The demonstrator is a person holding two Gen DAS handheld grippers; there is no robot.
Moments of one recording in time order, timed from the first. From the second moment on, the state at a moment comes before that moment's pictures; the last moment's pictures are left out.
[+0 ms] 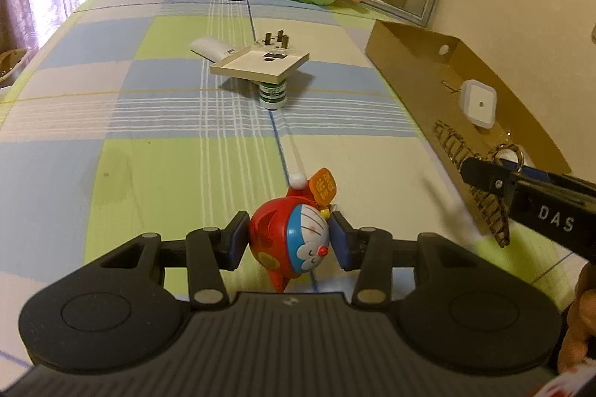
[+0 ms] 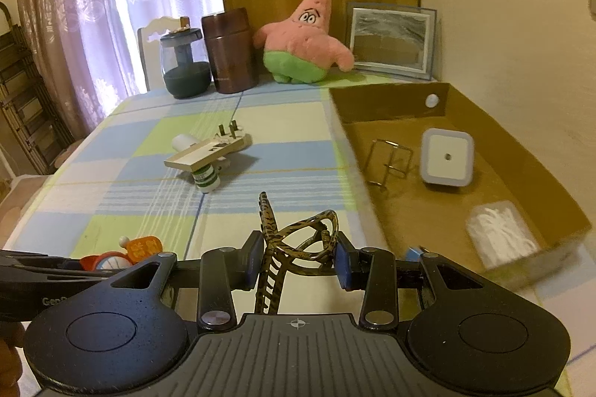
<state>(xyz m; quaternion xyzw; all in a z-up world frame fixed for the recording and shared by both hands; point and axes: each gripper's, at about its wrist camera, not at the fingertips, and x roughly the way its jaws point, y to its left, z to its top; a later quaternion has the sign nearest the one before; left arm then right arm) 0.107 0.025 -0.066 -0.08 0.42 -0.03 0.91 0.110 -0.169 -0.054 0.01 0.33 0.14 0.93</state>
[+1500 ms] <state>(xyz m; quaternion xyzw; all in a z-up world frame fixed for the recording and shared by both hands) 0.095 -0.149 0.003 -0.08 0.39 -0.12 0.91 0.080 -0.346 0.025 0.06 0.31 0.04 0.95</state>
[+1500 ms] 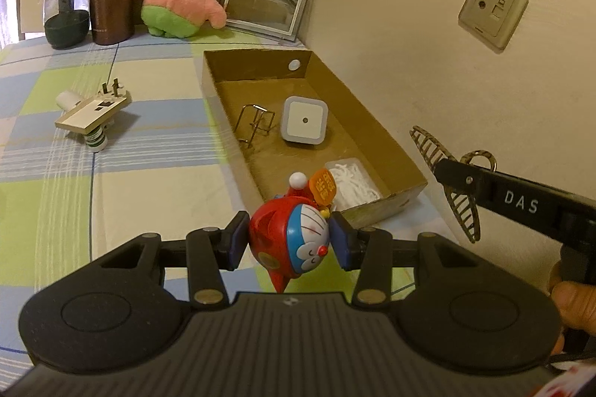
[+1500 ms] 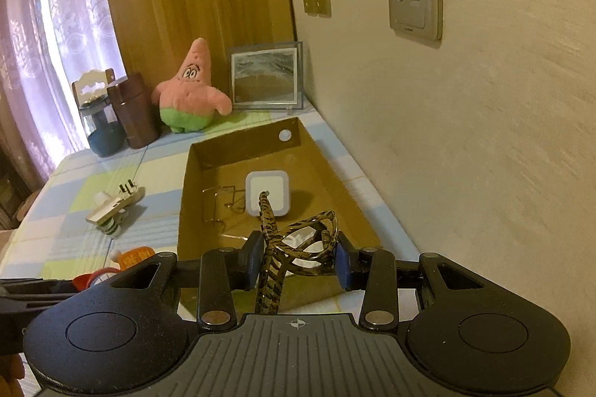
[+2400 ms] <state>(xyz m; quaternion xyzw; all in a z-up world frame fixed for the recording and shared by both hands) 0.161 -0.180 -0.010 -0.07 0.40 -0.12 0.91 0.163 -0.370 0.015 0.01 0.35 0.08 0.94</state>
